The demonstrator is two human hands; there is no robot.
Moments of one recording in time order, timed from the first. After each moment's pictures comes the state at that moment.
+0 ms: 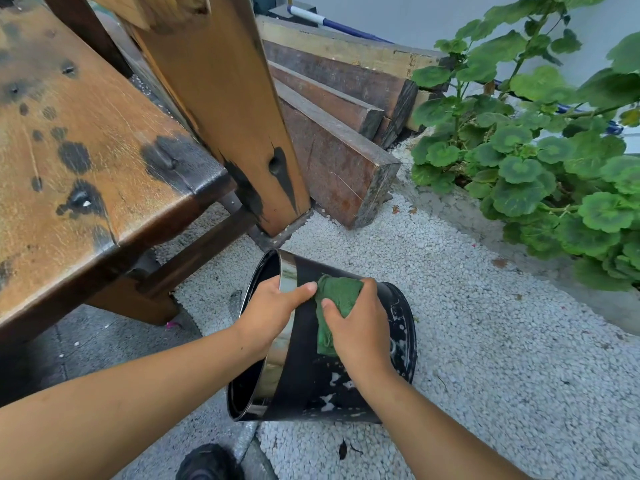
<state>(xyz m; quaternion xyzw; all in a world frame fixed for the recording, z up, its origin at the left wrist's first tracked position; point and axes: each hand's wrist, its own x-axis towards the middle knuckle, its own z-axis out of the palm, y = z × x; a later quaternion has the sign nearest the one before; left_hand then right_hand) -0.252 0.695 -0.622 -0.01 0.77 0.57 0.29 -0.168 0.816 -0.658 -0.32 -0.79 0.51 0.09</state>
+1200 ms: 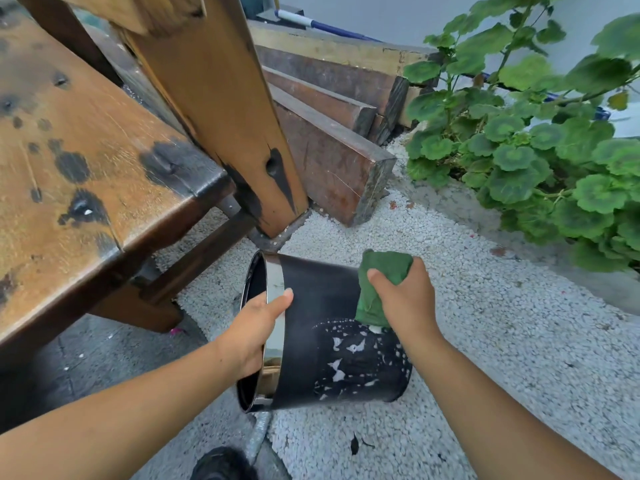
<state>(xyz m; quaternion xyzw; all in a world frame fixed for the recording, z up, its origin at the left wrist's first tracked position) -0.246 0.661 -0.617 -0.12 0.72 0.57 0.38 -0.169 0.873 -0.656 -0.39 -0.68 0.61 0.13</state>
